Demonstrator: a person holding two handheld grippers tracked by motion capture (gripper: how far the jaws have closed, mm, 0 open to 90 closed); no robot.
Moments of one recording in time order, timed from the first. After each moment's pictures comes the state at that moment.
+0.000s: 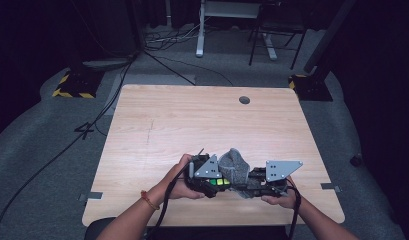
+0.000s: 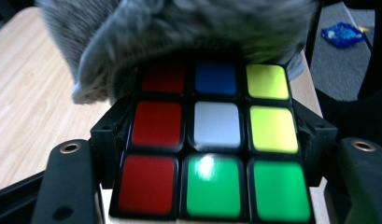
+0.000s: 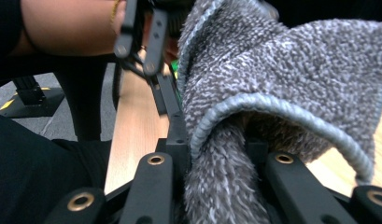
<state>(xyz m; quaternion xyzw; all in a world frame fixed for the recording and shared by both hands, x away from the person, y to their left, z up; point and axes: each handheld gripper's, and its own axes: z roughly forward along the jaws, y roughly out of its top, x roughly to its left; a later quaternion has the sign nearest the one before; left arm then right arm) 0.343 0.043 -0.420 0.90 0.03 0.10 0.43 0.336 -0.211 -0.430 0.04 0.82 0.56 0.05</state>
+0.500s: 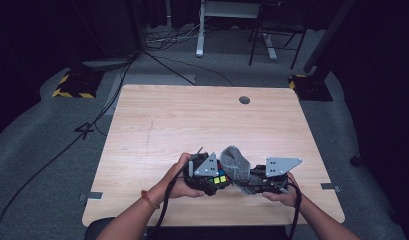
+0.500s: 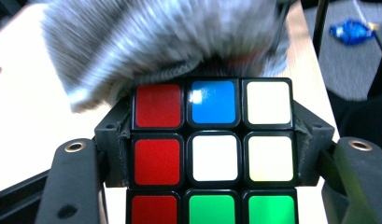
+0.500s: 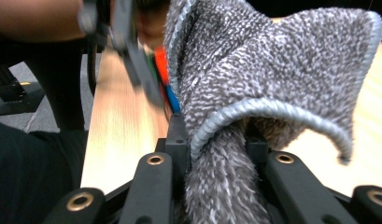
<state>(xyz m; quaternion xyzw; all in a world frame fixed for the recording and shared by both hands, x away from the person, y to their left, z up) 0.346 0.050 -0.416 0.88 0.05 0.11 0.46 0.348 -0.221 -0.440 0.08 0.84 0.53 0.06</state>
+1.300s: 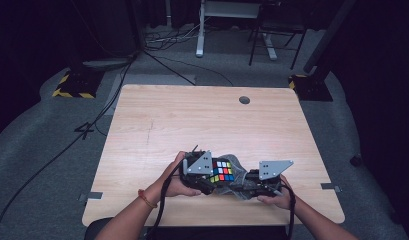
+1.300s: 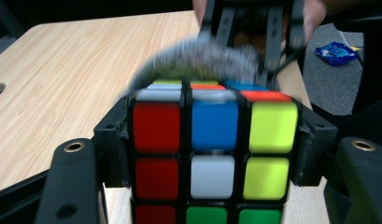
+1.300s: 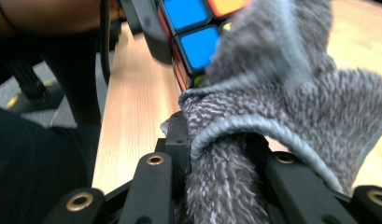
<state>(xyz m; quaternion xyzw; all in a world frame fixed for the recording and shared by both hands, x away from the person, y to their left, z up) 0.348 0.059 -0.414 0.88 0.04 0.10 0.47 0.348 -0.211 -0.455 0.08 0.84 0.54 0.02</state>
